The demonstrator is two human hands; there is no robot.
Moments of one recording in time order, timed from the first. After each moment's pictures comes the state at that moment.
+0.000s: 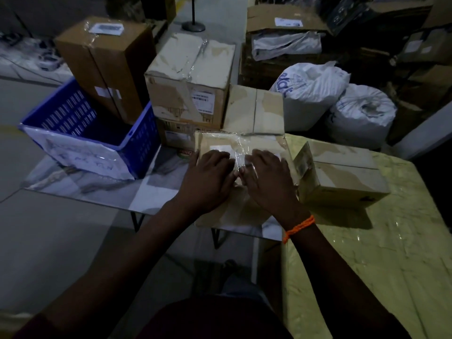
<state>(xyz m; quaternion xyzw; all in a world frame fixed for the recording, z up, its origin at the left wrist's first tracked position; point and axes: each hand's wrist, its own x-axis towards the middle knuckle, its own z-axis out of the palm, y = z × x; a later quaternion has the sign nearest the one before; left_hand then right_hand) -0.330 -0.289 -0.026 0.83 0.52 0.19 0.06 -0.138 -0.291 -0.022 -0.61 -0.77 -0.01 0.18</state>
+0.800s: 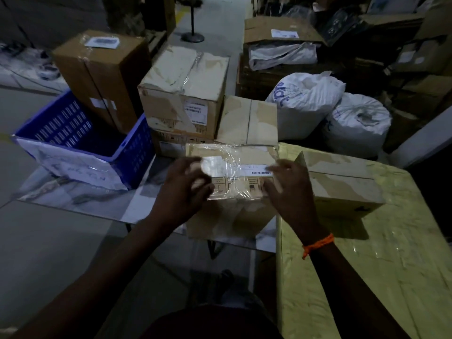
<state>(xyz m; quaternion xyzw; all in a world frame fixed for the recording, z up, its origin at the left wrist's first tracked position) -0.358 -0.291 -0.027 0.78 0.52 0.32 0.15 -0.080 -0.295 -0.010 -0.63 -0.71 0.05 0.31</state>
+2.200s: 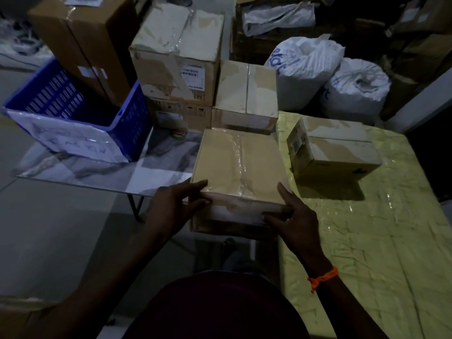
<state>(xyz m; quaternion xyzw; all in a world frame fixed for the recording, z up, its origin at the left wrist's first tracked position) -0.385 -0.380 -0.082 0.72 0.52 0.34 0.30 -0.082 -0.435 -0.080 -0.71 -0.56 0.26 0.34</state>
